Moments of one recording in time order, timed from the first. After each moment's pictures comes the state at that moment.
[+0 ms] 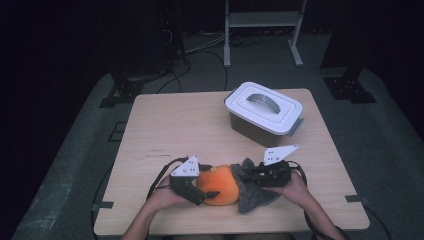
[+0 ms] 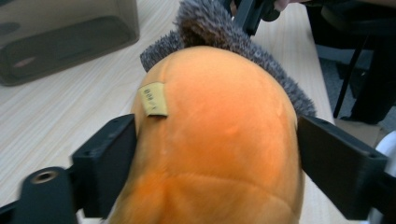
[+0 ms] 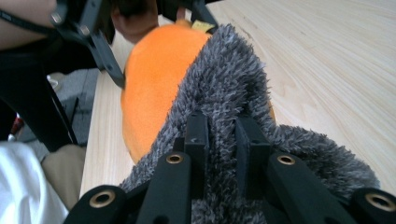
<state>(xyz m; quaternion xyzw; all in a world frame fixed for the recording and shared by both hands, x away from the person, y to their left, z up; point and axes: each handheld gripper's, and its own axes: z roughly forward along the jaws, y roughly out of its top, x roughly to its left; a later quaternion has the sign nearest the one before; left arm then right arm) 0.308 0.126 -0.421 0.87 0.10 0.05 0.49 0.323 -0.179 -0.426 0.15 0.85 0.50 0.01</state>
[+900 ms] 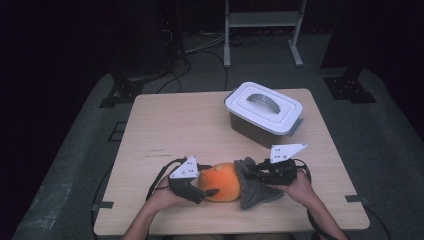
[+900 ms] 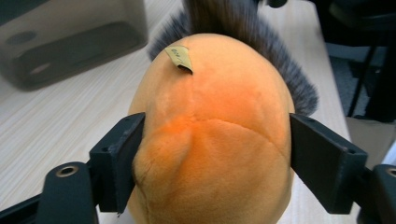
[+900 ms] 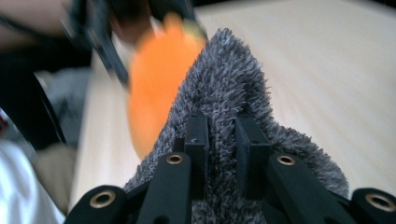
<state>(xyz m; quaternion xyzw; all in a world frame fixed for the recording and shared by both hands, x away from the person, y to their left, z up) 0.305 0.128 -0.424 0.86 0.09 0.08 0.49 0.320 -0.189 -0.409 0.15 0.83 0.54 0.03</state>
